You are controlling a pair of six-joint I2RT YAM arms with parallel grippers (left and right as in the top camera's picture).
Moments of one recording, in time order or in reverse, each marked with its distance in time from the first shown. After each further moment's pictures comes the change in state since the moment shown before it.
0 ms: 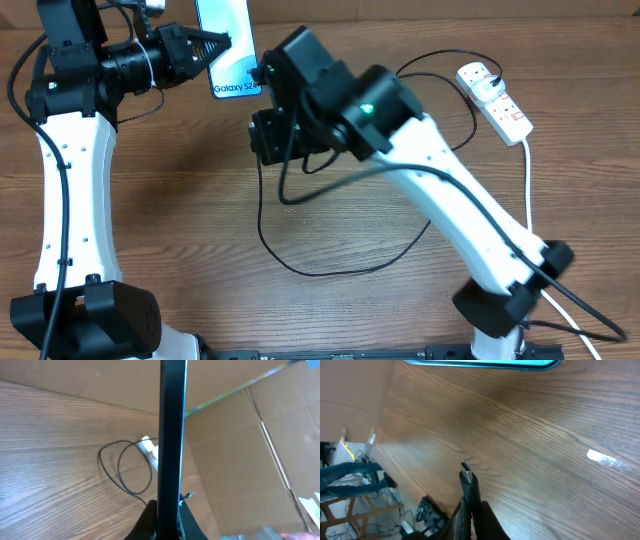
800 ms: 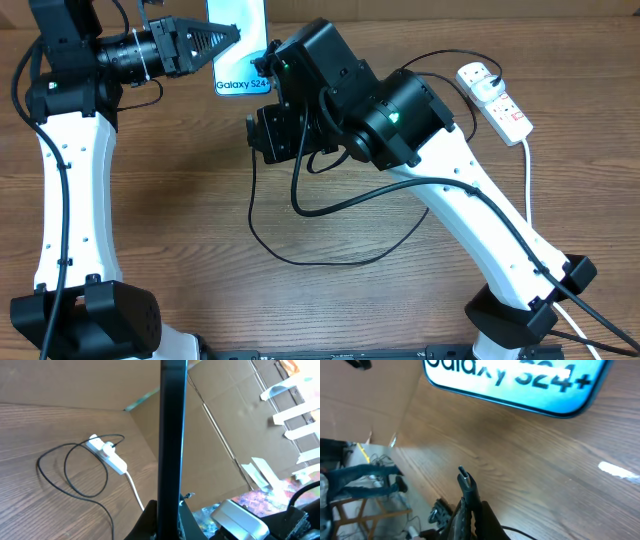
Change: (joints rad) left arm 0.000 0.000 0.000 0.166 0.283 -0.090; right arm 0.000 -0.050 0.000 0.046 -0.042 0.010
